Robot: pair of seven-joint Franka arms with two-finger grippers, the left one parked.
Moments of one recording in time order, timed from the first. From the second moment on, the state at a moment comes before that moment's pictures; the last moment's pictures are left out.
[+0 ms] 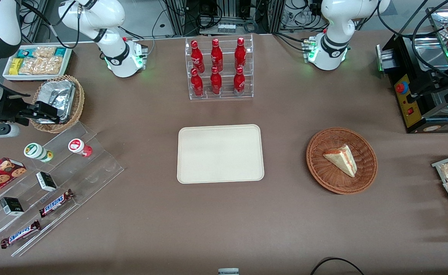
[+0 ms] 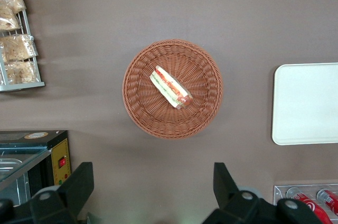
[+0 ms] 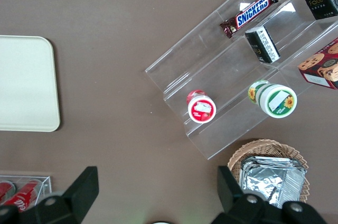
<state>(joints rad) -0.01 -0.03 -0.02 -1.67 0.00 1.56 -0.06</state>
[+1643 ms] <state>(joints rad) -0.12 0.06 -0.02 -1.71 -0.05 1.65 -0.60</state>
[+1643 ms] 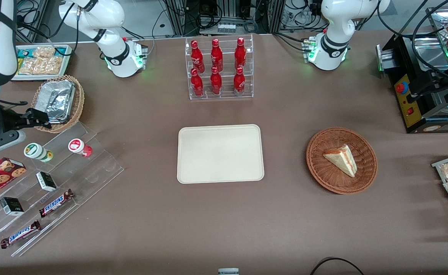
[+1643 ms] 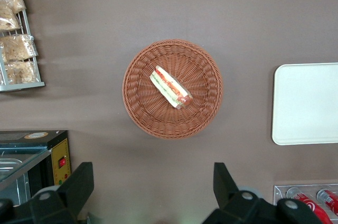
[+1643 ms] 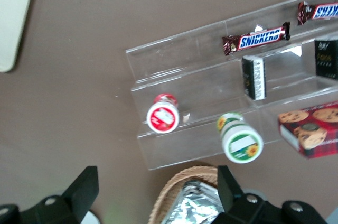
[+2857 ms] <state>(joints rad) -0.31 0.17 -0.02 -1.83 -0.02 1.93 -1.06</state>
